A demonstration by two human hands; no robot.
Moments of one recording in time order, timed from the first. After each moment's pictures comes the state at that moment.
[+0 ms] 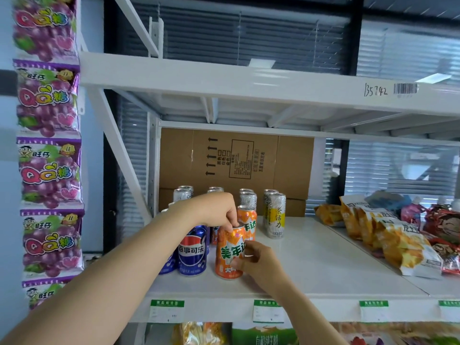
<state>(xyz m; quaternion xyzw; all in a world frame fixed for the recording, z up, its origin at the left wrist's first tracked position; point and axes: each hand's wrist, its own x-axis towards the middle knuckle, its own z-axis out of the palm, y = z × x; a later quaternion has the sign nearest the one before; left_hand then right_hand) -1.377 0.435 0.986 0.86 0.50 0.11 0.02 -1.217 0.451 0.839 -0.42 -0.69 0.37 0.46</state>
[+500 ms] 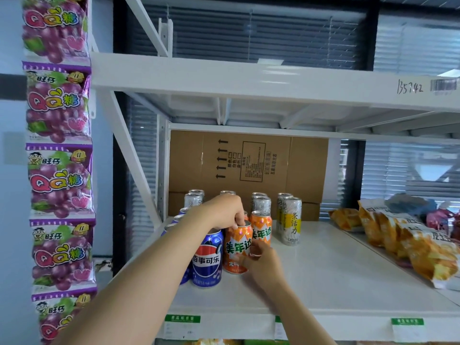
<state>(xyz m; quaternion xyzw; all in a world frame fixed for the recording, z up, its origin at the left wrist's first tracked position) -1.395 0.479 0.981 0.85 0.51 0.13 -0.01 -1.259 0.494 0.834 -0.48 -0.64 0.32 0.51</state>
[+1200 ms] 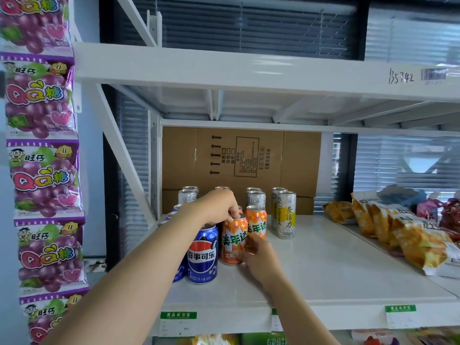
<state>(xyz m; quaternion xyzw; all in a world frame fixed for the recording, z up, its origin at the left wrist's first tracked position) -1.398 0.494 0.974 0.84 0.52 0.16 0.00 -1.257 0.504 0.831 -0.44 -0.63 0.36 0.53</state>
